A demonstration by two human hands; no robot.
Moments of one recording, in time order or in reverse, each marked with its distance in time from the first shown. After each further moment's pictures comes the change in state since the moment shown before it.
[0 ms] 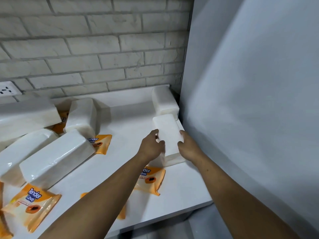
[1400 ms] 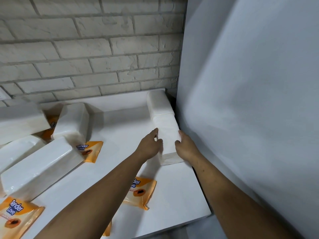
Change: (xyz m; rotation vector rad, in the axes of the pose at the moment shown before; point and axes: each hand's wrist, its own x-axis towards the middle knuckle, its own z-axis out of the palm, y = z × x) left_hand 0.050 0.018 0.020 0.045 -0.061 -0.021; right_hand 0.052 0.013 -0.021 -0.012 0.019 -0.027
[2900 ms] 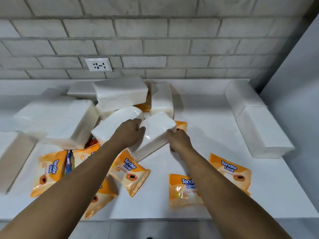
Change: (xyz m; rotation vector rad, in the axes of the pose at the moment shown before) left_hand -0.135 -0.223 -0.339 0.429 0.235 -0.090; right_hand -0.087 -0.223 0.309 0.151 -0.180 0.165
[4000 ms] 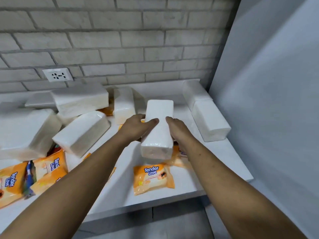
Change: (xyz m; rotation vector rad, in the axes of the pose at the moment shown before) left_hand -0.055 0.160 0.033 -0.499 -0.133 0.069; right_hand -0.064 0.028 -0.140 0.246 0.063 -0.051
